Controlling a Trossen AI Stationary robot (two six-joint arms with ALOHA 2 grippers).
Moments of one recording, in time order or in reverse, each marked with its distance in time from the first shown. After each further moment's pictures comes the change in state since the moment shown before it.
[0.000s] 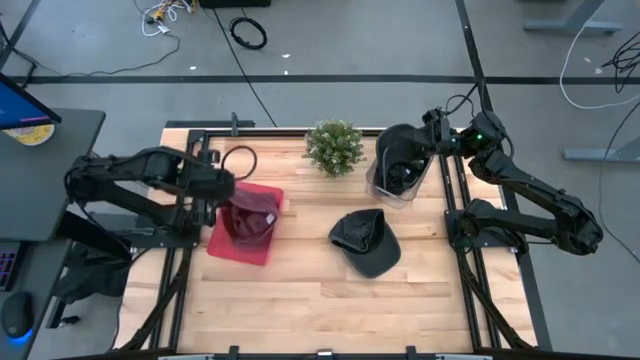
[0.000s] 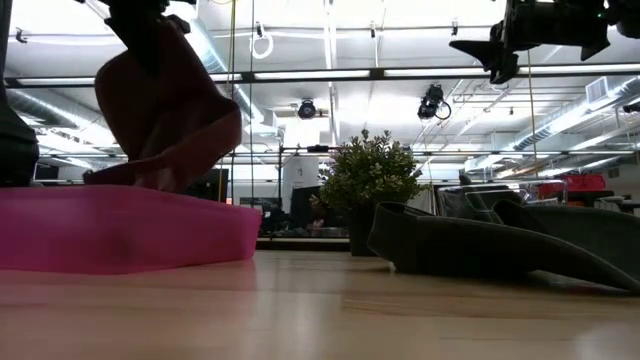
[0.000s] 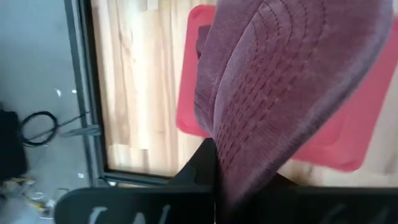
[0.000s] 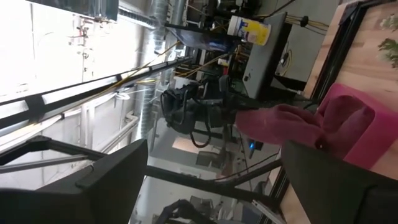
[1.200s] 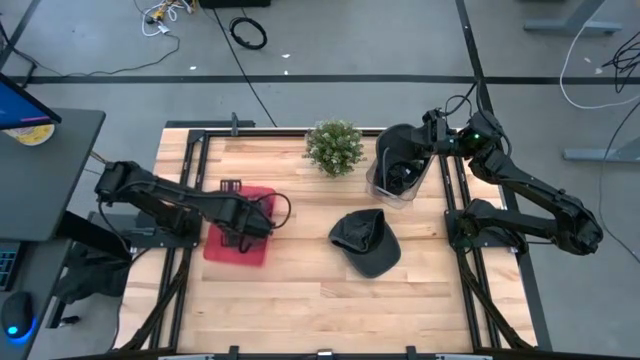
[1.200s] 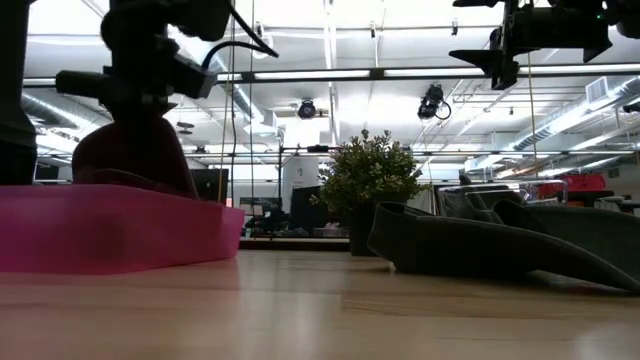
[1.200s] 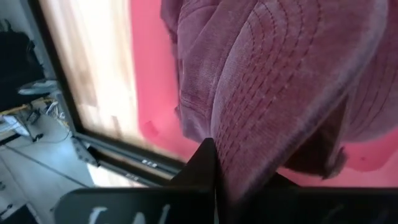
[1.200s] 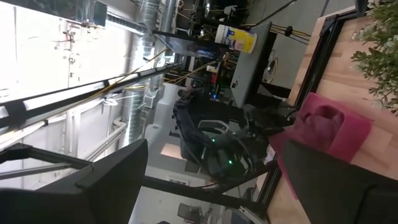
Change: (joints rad) left arm -0.148 0.317 -0.278 0.141 -0.045 -0.331; right arm 0.000 0.000 0.000 -0.061 0.035 -0.058
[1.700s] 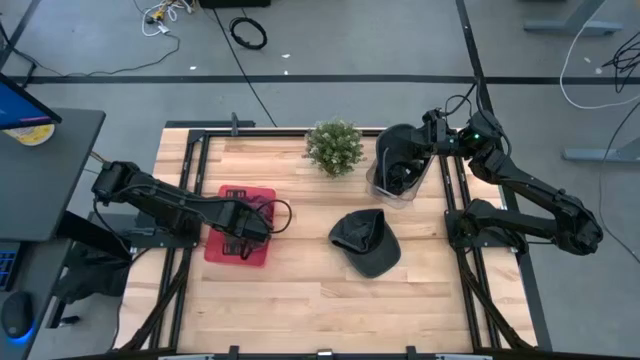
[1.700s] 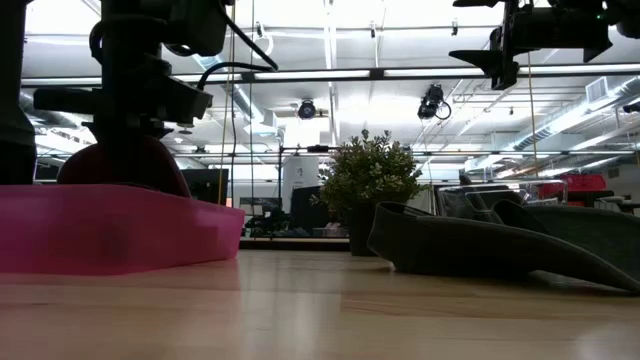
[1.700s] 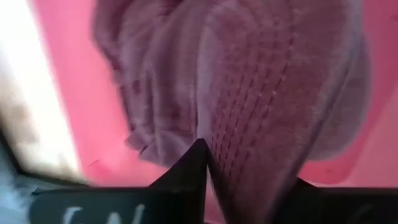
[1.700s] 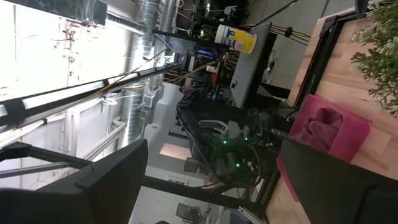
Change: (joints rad) left arm -0.021 -0.004 -0.139 0.237 0.151 0.072; right arm 0.000 0.000 0.000 -0.002 0.000 -0.009
